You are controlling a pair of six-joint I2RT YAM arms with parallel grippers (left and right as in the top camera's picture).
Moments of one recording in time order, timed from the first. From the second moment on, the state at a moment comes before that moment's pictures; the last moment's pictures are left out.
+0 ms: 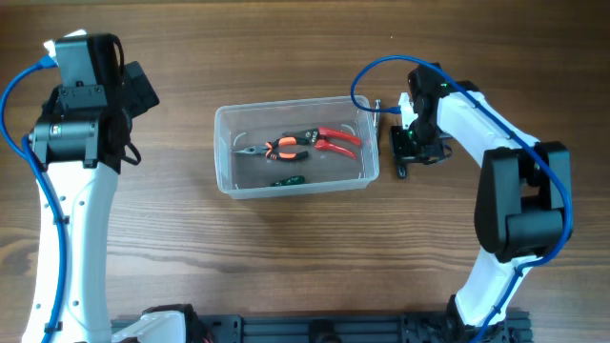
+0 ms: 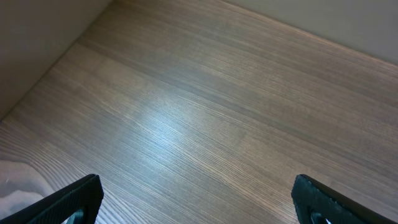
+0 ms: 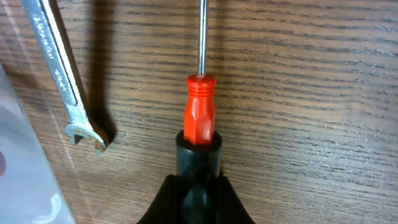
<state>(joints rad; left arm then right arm) 0.05 1.38 1.43 -0.88 -0.40 -0.31 0.13 2.01 1.32 -0.89 -0.13 0.08</state>
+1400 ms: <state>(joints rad) 0.05 1.38 1.43 -0.88 -0.40 -0.31 0.27 1.69 1.74 -0.81 -0.13 -0.17</state>
